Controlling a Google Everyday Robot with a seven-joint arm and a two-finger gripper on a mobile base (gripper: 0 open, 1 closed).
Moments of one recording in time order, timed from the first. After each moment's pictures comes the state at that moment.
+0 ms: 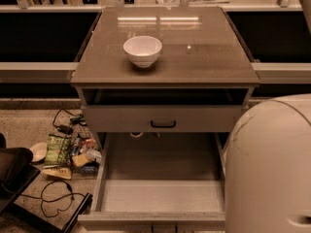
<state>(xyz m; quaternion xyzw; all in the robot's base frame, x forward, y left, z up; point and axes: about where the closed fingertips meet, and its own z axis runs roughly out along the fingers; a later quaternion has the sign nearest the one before) 0.809 -0.172 1.093 -0.21 0.84 0.01 0.51</state>
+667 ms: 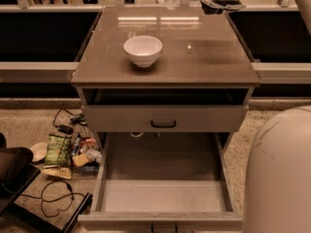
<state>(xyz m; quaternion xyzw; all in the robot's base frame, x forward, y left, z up) 0.827 -0.220 1.019 -0.15 0.85 0.05 0.50</state>
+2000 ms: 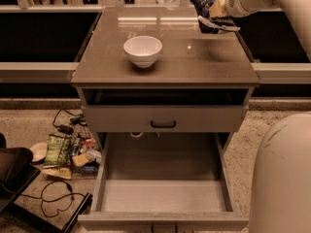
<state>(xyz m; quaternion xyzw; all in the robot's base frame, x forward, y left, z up) 0.830 -0.226 0.954 -0.13 0.87 0.10 0.47</state>
